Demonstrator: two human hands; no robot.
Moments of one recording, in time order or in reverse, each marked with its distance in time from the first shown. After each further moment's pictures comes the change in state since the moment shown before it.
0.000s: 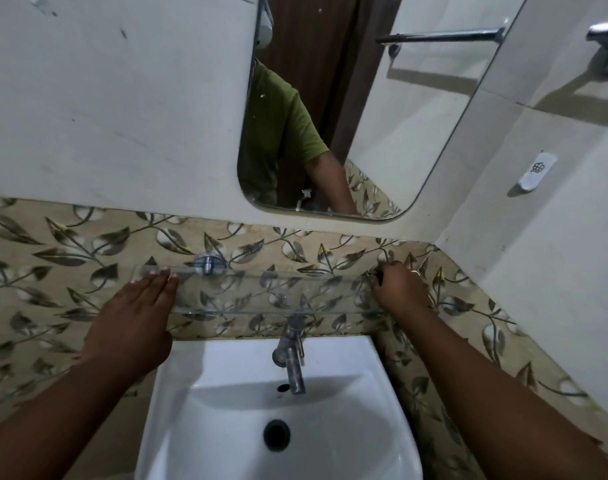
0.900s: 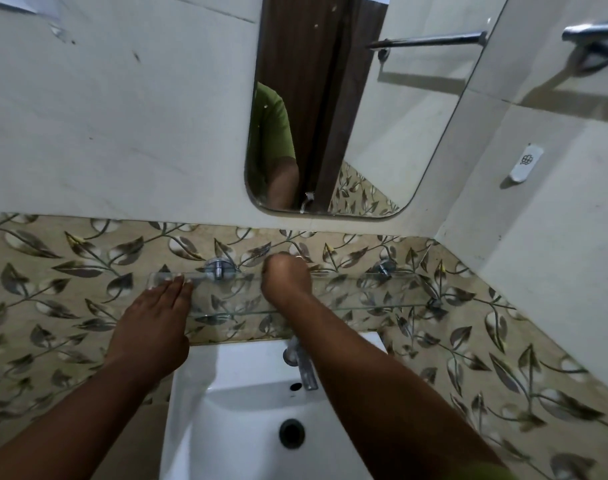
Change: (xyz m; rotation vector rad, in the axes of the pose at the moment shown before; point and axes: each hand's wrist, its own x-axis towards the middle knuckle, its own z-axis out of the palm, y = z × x) left_hand -0.003 -0.001 -0.003 0.022 -0.036 0.006; right_hand -0.041 -0.221 -0.014 0.275 -0.089 -0.166
